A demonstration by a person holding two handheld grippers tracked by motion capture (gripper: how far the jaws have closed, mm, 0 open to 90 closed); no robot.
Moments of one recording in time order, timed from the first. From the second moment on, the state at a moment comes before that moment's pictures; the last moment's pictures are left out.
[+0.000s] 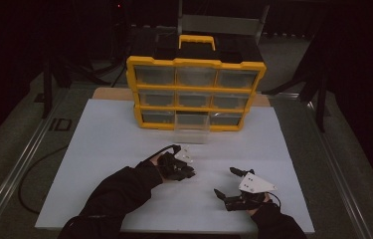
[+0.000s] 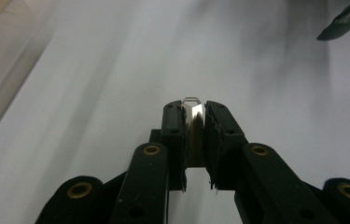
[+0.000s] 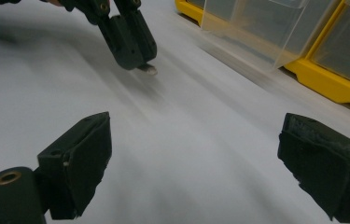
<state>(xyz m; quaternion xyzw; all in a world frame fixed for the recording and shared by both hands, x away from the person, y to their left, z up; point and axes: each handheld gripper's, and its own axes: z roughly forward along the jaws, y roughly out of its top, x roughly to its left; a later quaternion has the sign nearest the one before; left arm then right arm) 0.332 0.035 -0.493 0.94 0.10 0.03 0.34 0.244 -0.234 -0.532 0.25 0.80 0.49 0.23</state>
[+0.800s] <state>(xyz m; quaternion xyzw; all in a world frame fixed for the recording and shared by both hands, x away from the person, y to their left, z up) 0.352 0.045 -0.447 0.92 0.12 0.06 0.36 0.245 -0.234 -0.532 0.25 0.80 0.49 0.23</state>
